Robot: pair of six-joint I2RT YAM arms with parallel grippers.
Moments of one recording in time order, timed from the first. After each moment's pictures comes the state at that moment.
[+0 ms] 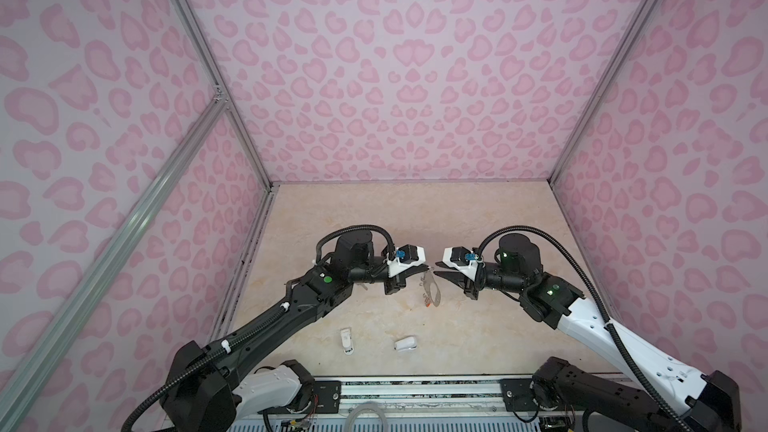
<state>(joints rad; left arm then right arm) -0.68 1.19 0.86 -0.04 0.69 0.47 0.63 1.01 0.79 -0.19 -0.54 -0.44</state>
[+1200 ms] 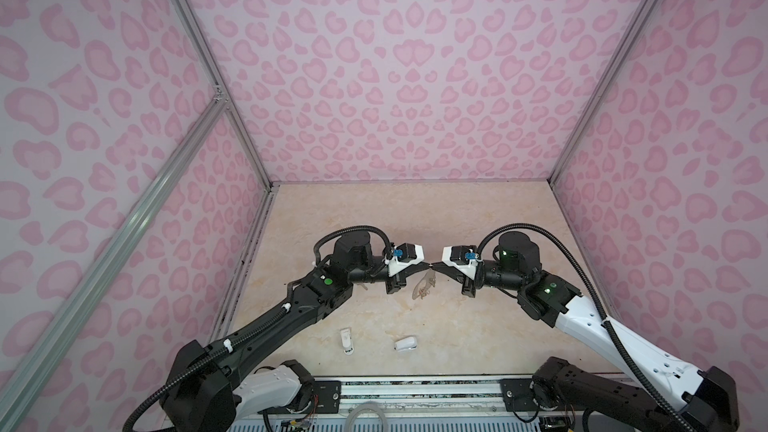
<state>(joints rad) -0.68 1.19 0.83 0.05 0.70 0.43 0.63 1.03 0.80 -0.14 -0.58 -0.44</state>
